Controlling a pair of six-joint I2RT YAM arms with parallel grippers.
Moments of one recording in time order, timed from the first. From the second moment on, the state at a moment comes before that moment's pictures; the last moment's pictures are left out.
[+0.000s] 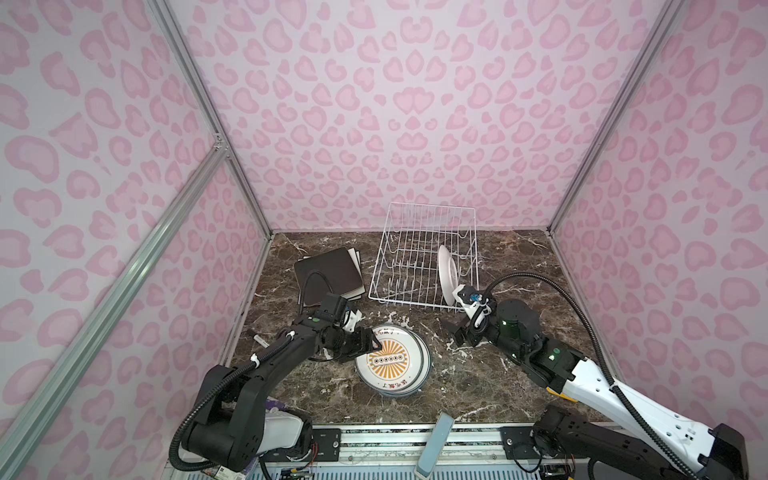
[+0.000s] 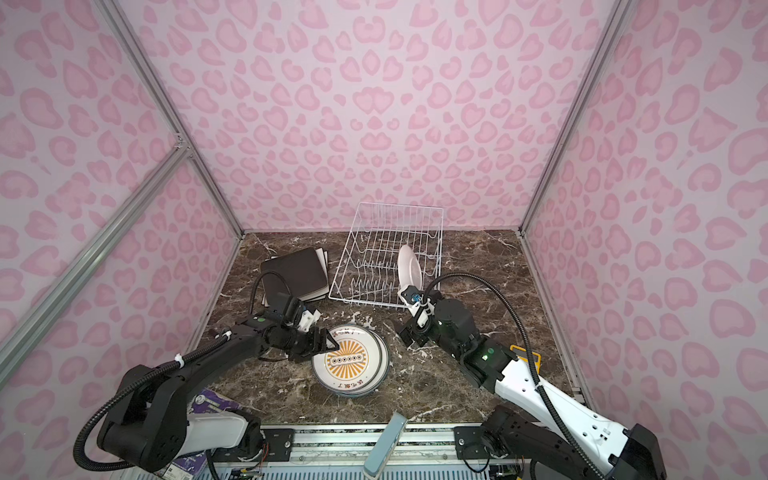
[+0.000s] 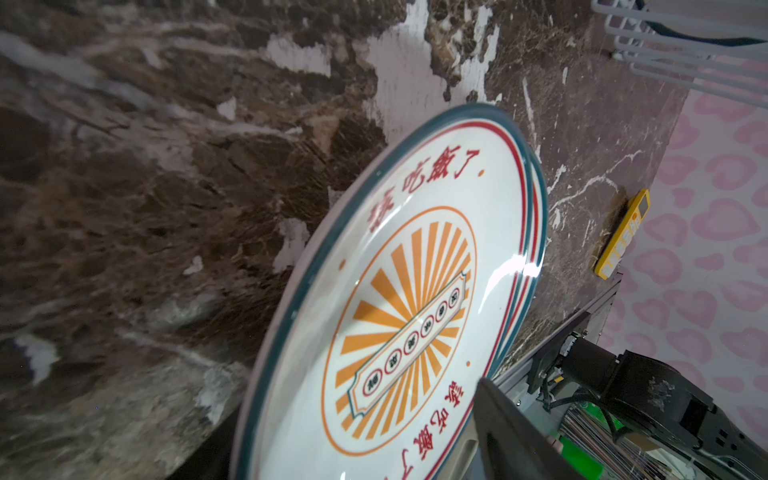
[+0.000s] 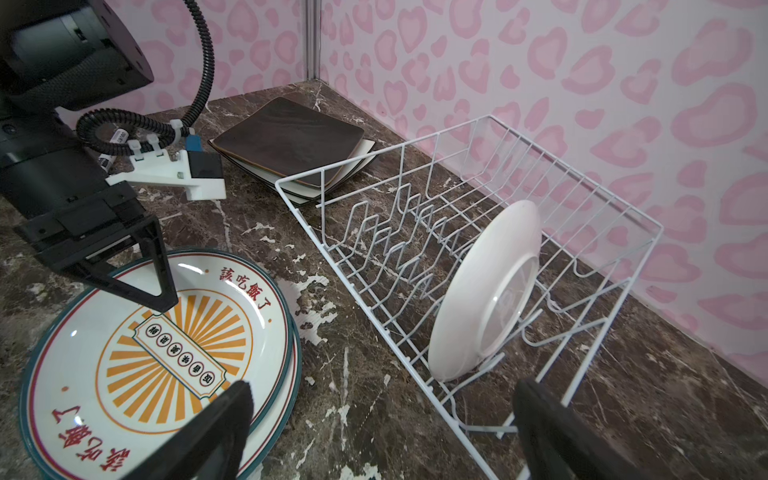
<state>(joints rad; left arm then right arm) -0.34 1.34 0.70 -0.59 0.55 -0.50 0.75 0.92 0.69 -0.16 0.08 -0.15</state>
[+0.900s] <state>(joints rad) -0.36 1.33 0.76 -0.66 0.57 -0.44 0.75 0.99 0.70 -0.12 0.10 -0.12</state>
